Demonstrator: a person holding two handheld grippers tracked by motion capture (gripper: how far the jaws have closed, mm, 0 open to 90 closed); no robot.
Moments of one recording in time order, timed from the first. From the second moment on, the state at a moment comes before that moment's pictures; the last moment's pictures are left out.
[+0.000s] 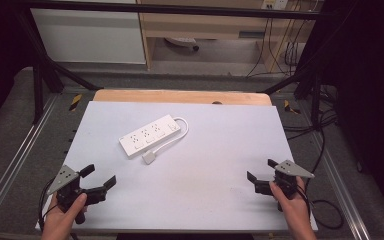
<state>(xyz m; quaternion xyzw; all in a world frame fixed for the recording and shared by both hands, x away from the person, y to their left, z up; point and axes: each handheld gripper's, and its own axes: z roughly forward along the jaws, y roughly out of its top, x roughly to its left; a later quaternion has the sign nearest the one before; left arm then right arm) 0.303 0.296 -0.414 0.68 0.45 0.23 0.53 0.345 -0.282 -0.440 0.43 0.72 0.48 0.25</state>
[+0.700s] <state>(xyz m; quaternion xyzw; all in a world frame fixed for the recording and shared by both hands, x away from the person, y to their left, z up) 0.300 0.294 -0.409 0.69 0.43 0.23 0.54 0.343 -0.275 -0.437 0.42 0.73 0.48 0.25</state>
